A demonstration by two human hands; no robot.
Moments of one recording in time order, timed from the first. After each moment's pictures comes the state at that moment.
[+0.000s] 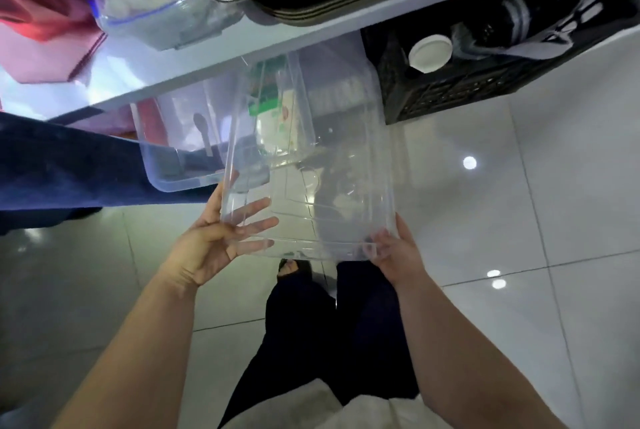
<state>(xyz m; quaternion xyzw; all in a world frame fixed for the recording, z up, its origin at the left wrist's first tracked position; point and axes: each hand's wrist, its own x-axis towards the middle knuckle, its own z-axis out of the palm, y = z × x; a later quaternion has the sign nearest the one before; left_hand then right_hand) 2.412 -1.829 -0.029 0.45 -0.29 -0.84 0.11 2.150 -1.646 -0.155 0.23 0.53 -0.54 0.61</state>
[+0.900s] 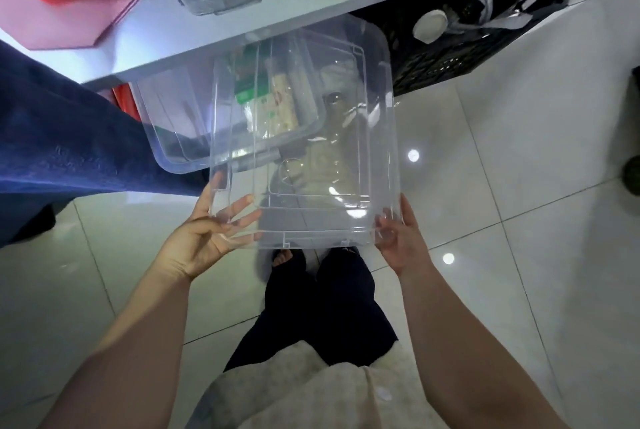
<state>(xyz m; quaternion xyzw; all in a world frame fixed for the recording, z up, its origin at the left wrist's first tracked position) 2.532 -1.833 -0.052 0.40 -0.19 -0.89 0.12 2.244 -1.626 -0.087 0.25 0.55 -0.61 0.51</state>
